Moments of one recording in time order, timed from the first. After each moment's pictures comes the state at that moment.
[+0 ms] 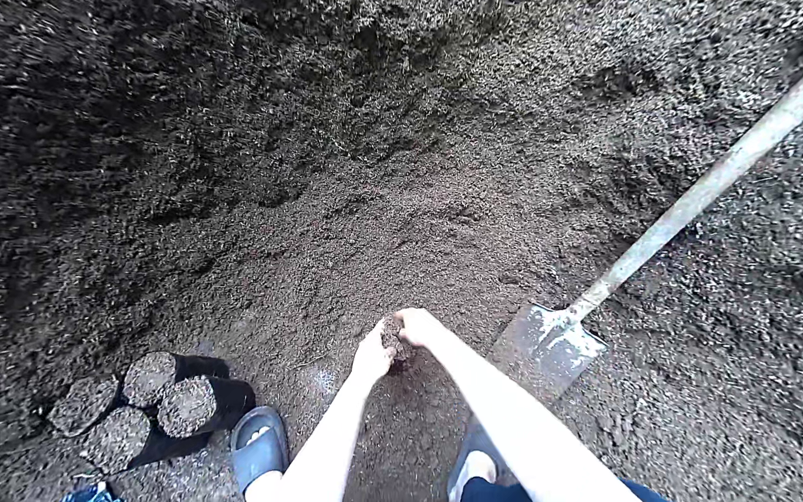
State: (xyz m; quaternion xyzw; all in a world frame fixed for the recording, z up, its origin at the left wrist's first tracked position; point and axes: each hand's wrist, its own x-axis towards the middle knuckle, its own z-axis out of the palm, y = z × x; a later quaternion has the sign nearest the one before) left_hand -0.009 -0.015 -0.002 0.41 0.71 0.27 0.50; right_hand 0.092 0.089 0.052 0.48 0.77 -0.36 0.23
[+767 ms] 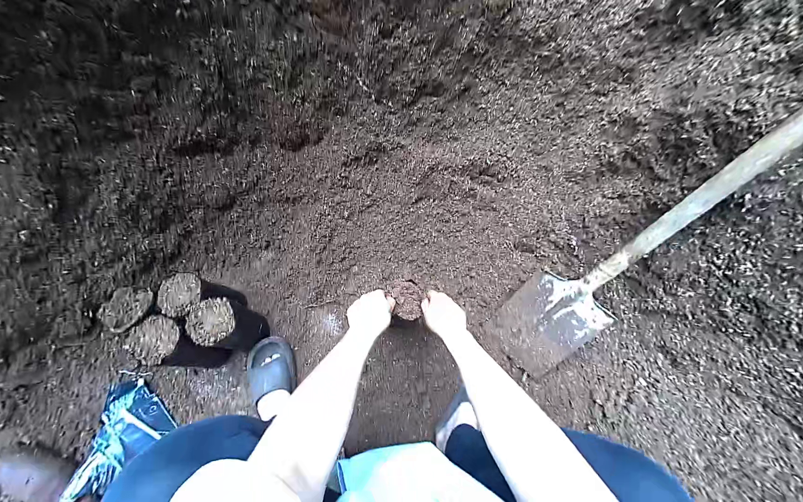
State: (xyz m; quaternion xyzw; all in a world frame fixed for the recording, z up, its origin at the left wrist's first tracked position) left_hand 0.006 -0.039 0.013 0.40 0.81 0.04 0.43; right_hand 0.150 0.036 0.011 0.59 0.74 -0.26 0.18
